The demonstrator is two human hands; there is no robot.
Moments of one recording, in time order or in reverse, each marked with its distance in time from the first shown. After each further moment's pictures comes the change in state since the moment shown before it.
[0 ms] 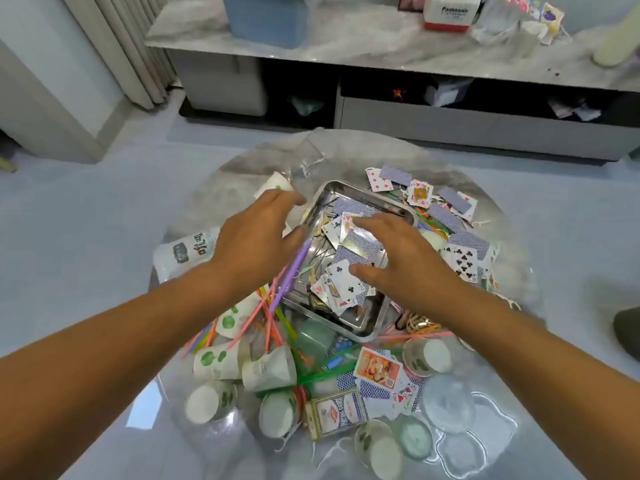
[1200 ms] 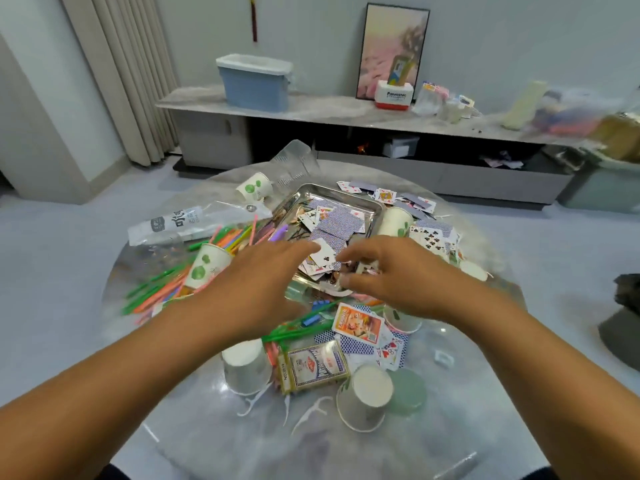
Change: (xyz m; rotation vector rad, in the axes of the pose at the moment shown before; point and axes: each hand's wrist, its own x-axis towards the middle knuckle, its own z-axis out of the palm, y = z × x) left_hand -0.180 0.022 0.110 0.166 -0.097 0.249; right_hand -0.153 0.020 0.089 -0.100 0.051 -0.089
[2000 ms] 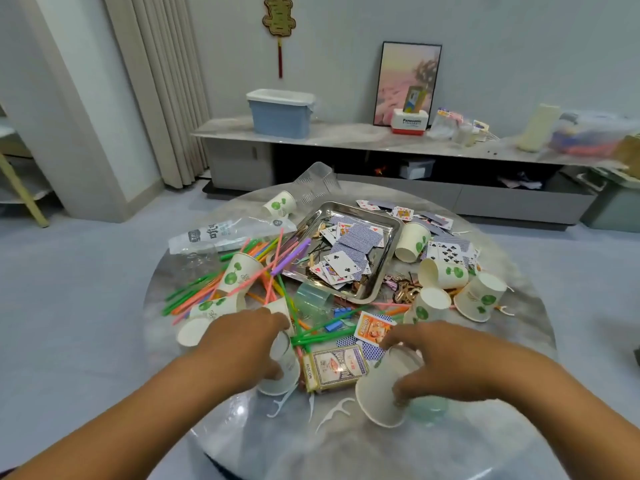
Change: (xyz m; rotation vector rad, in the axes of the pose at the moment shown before) left_hand -0.072 -0.016 0.023 0.205 -0.258 -0.274; right_hand -0.068 0.004 0.034 -0.188 -0.359 0.151
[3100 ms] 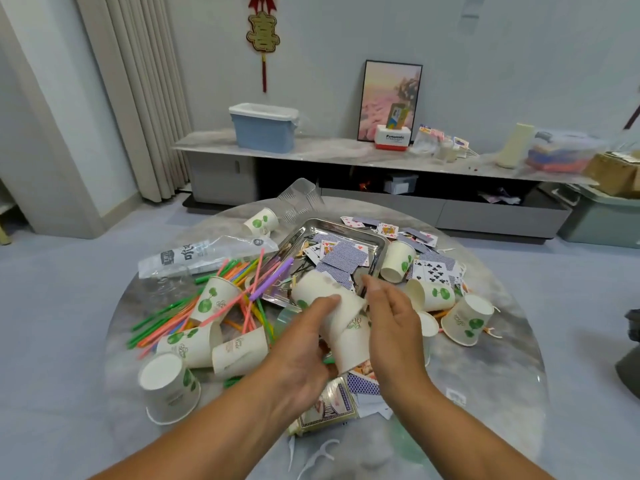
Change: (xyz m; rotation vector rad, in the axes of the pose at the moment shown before) left_hand 0.052 0.094 -0.010 -2.203 -0.108 -0.315; right_hand 0.086 -0.036 0.024 1.326 0.967 0.017
